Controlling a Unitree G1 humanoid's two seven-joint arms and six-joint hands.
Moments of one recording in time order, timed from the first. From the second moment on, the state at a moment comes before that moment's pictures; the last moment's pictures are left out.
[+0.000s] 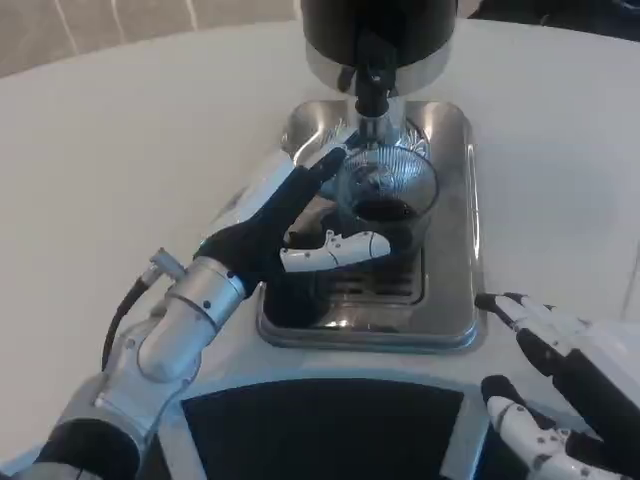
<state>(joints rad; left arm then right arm) -0.90 0.31 -0.18 1.01 0.33 -0.71 -0.02 0.16 0.07 -0.26 -1.03 -0.91 0.00 1.05</state>
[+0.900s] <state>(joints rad) -0.89 0.31 -0.22 0.96 0.40 -0.65 0.06 0.16 0.07 -0.28 -1.03 -0.89 0.01 1.05</state>
